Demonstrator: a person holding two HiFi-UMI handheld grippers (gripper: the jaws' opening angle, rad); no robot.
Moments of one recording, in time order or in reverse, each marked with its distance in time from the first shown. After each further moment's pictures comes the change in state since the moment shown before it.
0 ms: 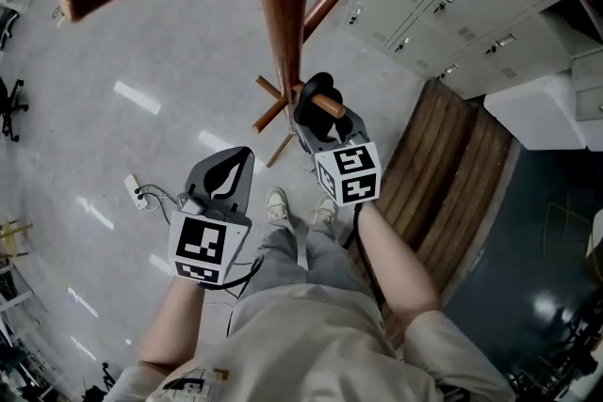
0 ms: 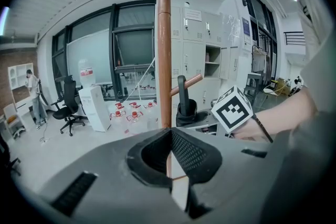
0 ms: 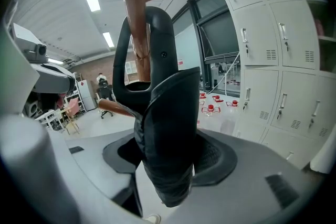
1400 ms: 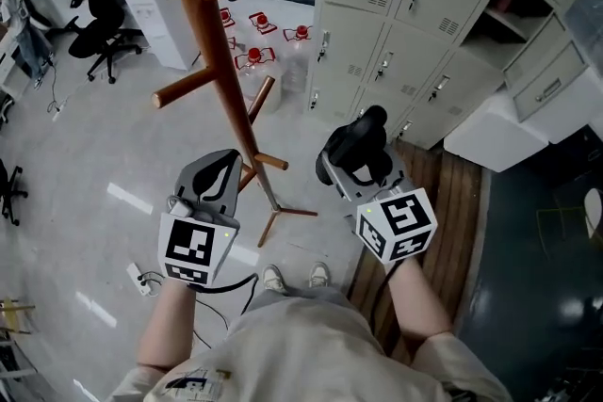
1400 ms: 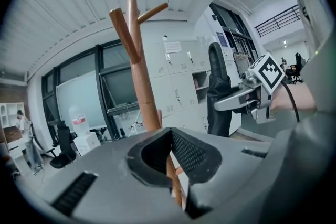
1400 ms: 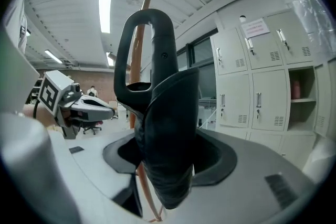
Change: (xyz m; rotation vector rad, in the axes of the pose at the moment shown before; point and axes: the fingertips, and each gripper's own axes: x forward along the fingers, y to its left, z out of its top) left arm -0.040 -0.026 0.181 0.250 -0.306 -0.018; right arm -0.224 -0.032 0.194 -0.119 -0.330 -0.160
